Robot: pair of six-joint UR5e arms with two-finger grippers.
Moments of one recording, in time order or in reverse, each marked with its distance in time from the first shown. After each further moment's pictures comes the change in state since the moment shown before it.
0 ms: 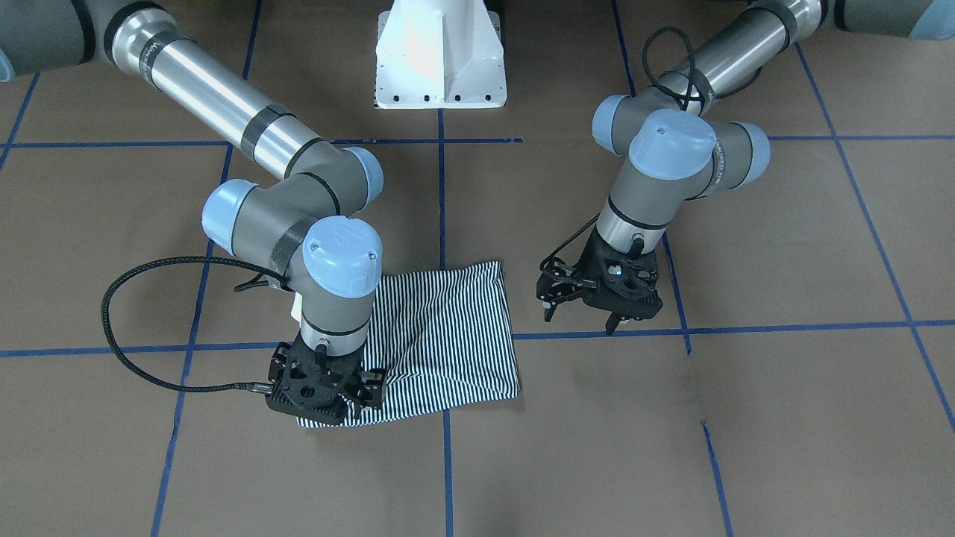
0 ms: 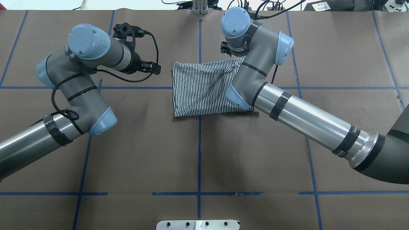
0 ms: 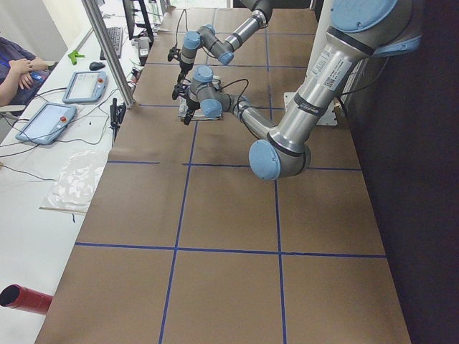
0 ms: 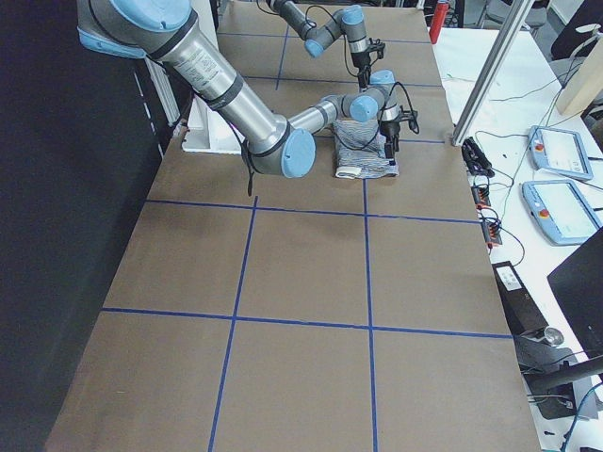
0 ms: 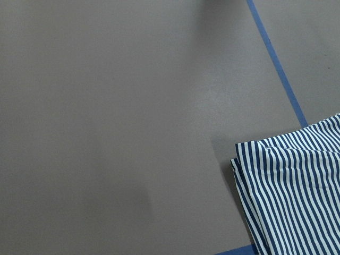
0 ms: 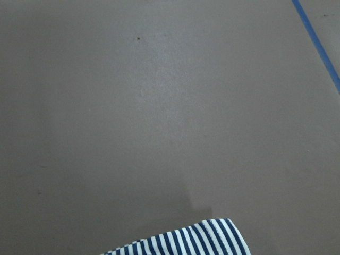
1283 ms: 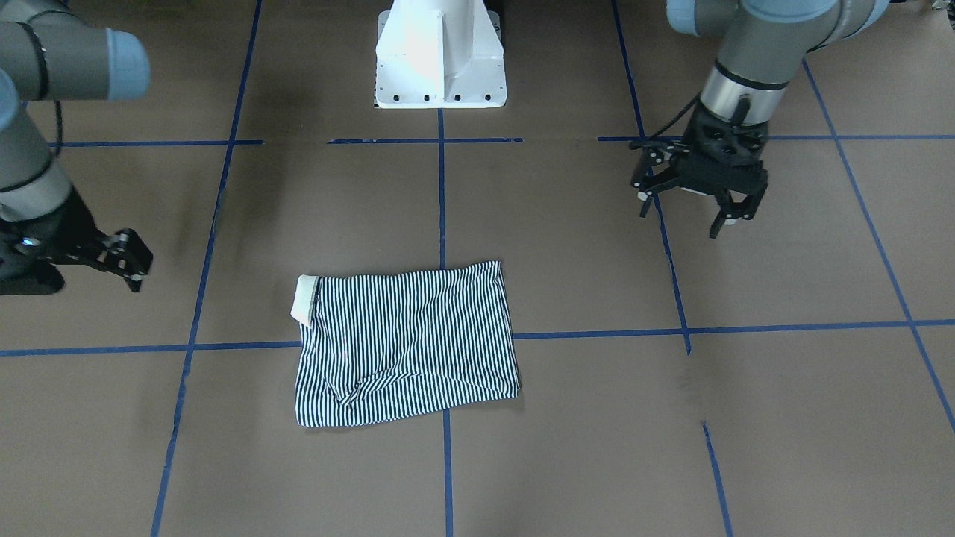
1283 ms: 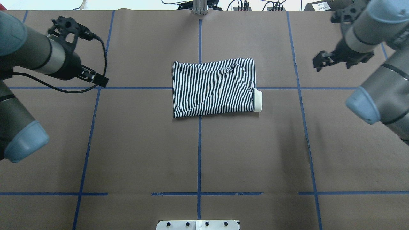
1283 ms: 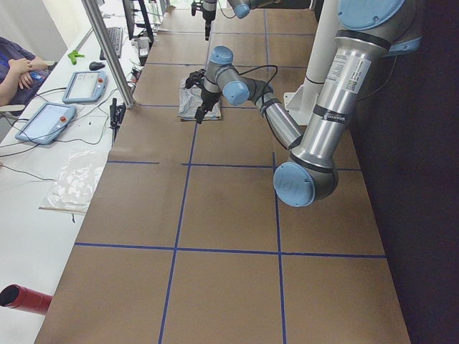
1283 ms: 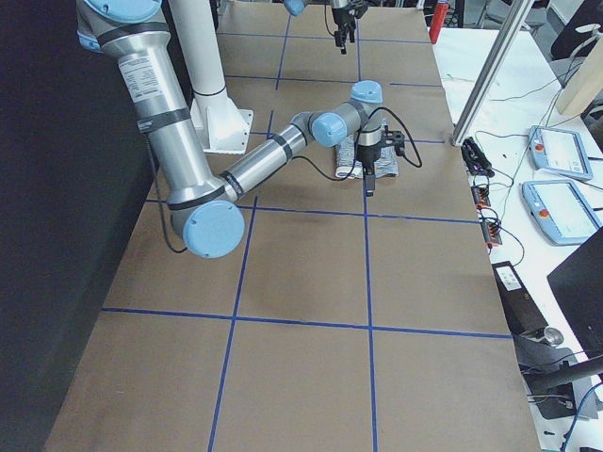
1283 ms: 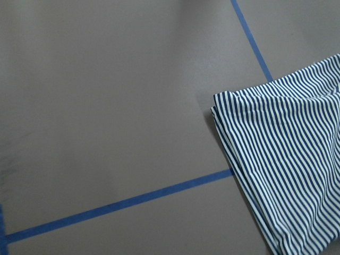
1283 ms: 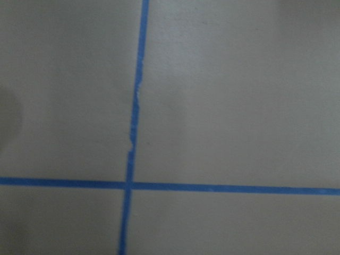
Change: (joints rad) left arm -0.141 0.322 -0.571 0.451 -0.065 0.450; right arm 0.303 -0.717 0.849 -0.261 0.347 -0.625
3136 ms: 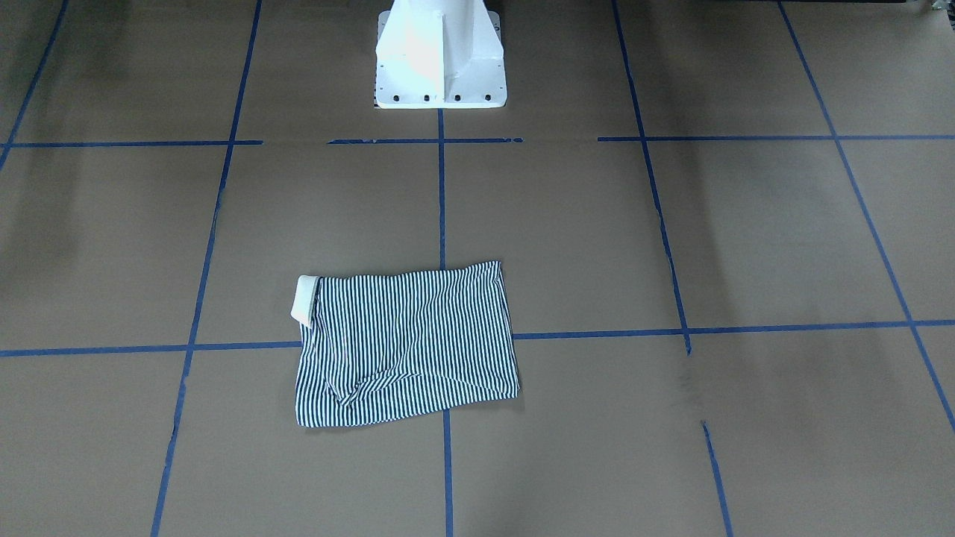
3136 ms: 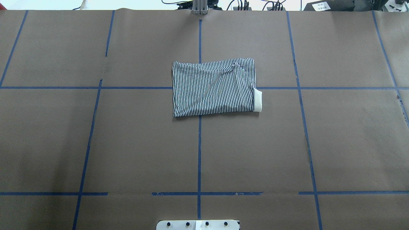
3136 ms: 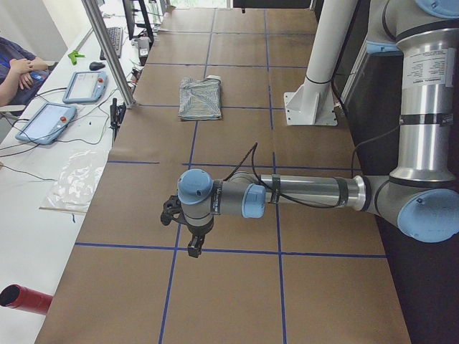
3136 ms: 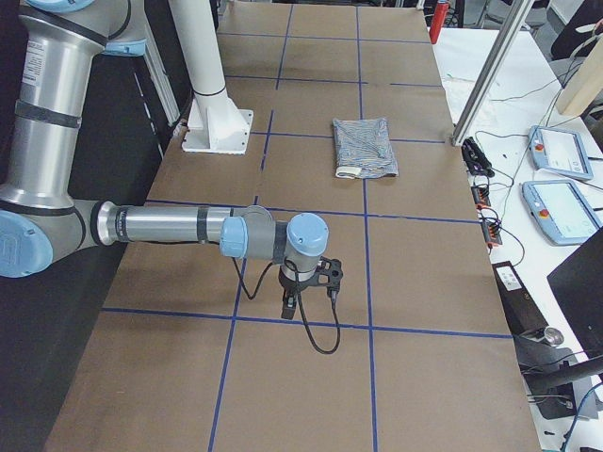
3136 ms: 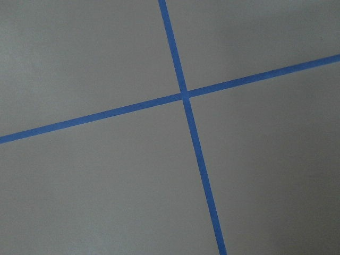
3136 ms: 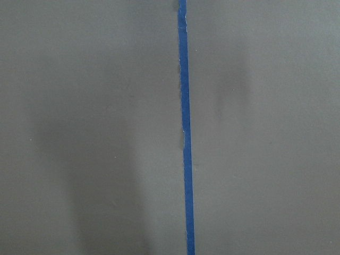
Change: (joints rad) left arm -0.664 0.351 0.400 -0.019 -0.429 0.665; right arm 0.392 -0.486 -0.063 0.006 0.335 -0.509
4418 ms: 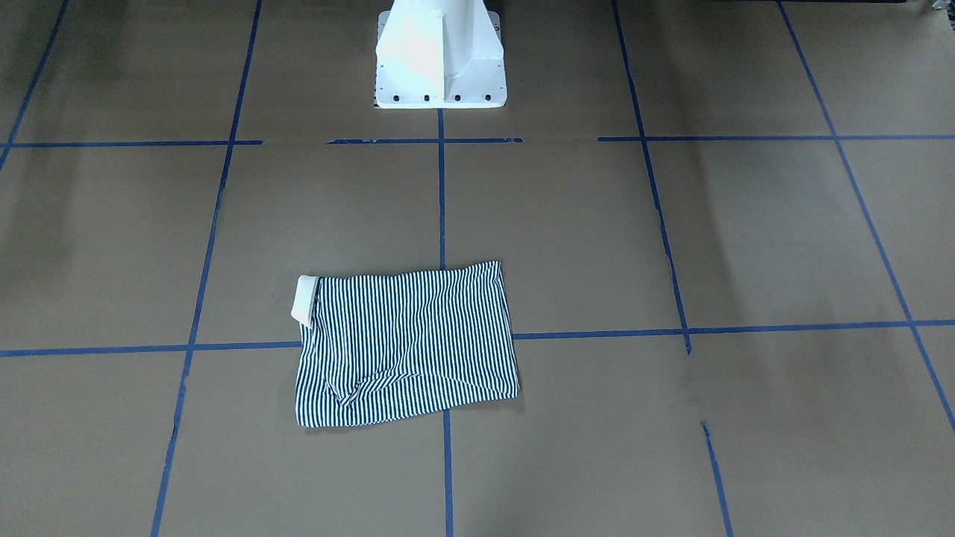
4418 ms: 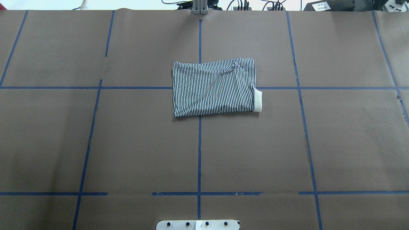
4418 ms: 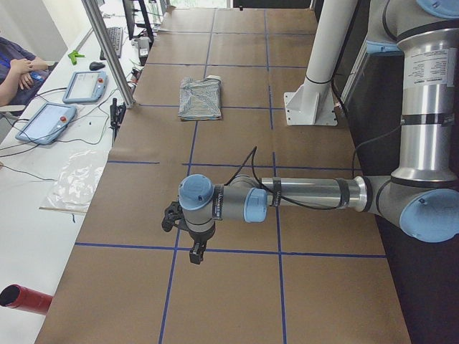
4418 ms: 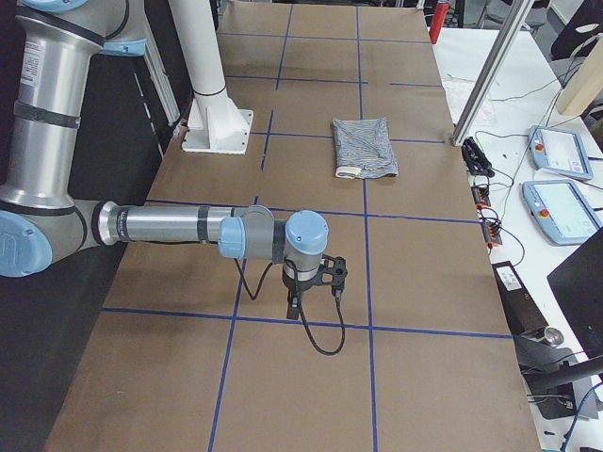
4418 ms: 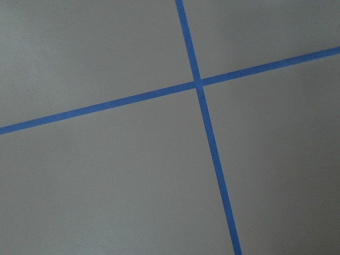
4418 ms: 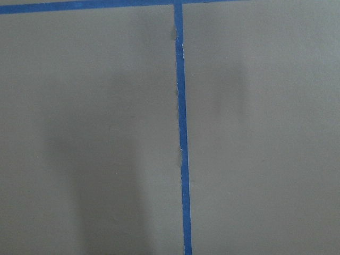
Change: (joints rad) left arm -0.003 0.008 0.008 0.002 0.035 0.009; right arm 0.038 0.008 0.000 0.034 -0.001 0.001
